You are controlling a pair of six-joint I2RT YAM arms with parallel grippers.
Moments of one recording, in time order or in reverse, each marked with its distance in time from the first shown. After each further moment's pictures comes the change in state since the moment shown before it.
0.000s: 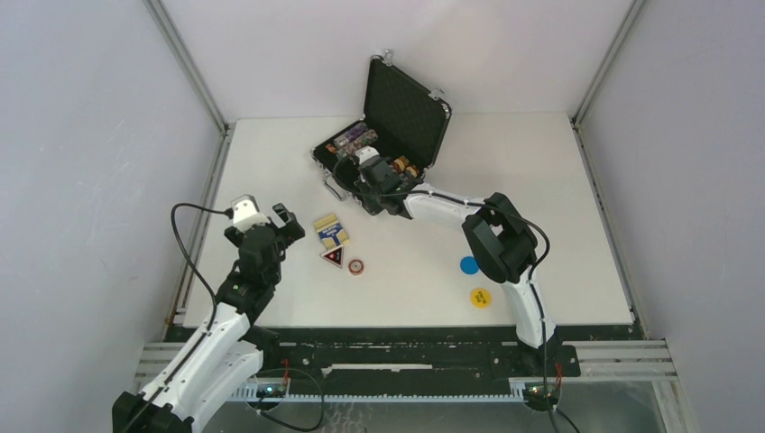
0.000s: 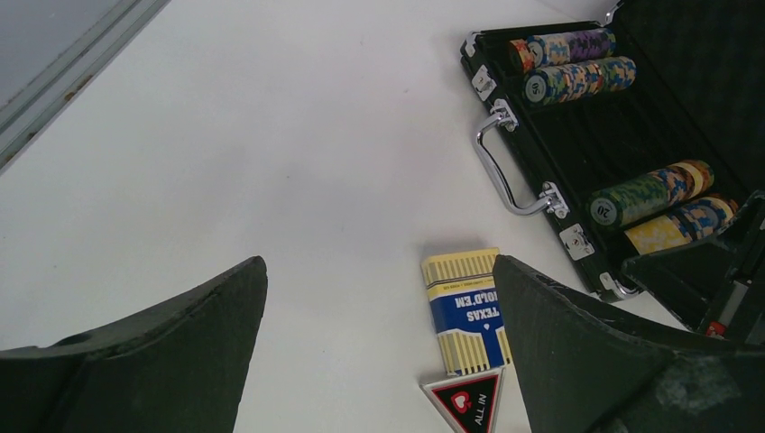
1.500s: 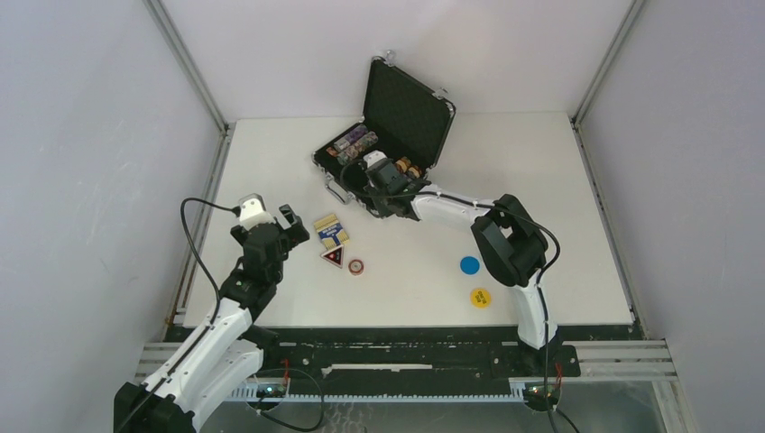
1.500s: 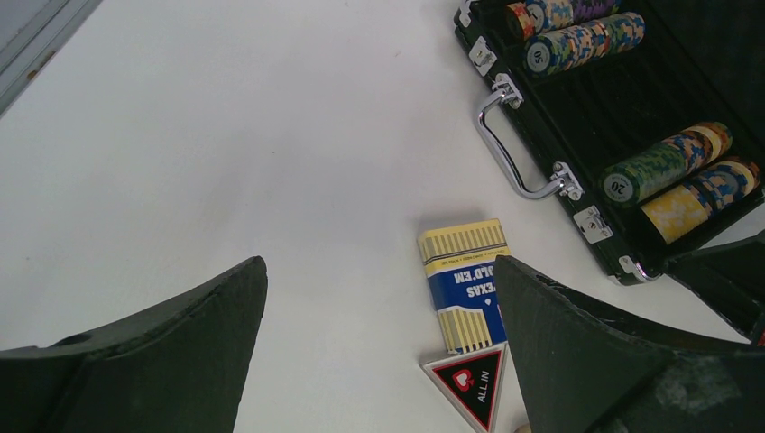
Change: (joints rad) left arm 0.000 0.052 0.000 -0.012 0.059 0.000; right arm -0.019 -0.065 -0.097 -0.041 0.037 -0.032
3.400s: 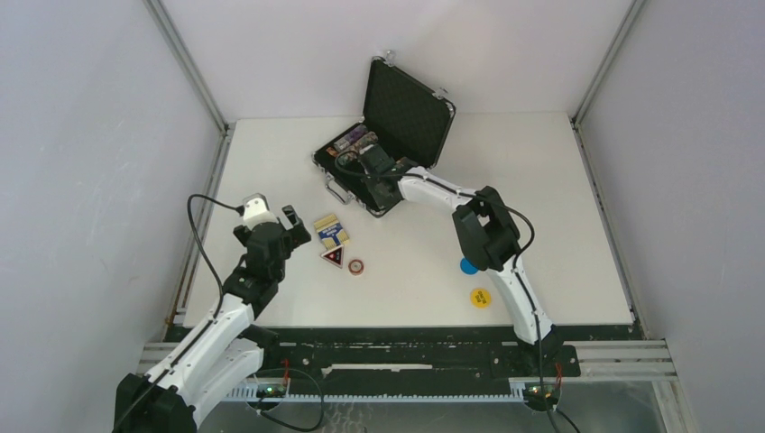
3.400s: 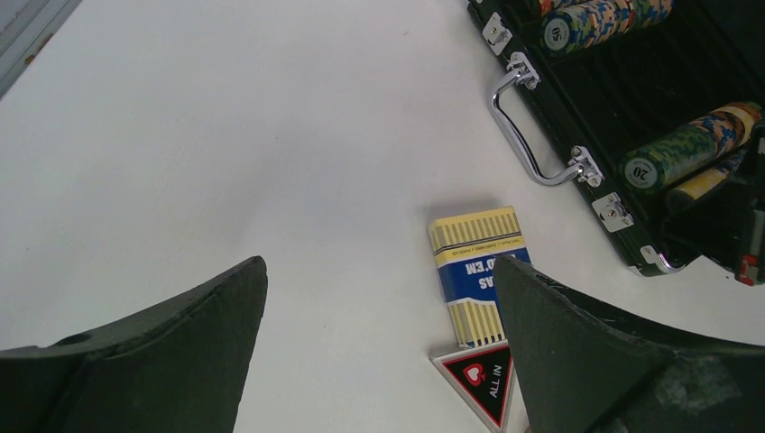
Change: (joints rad) left arm 0.000 0.046 0.000 0.000 0.001 0.000; right arm -0.049 0.240 0.401 -0.335 -0.037 -0.046
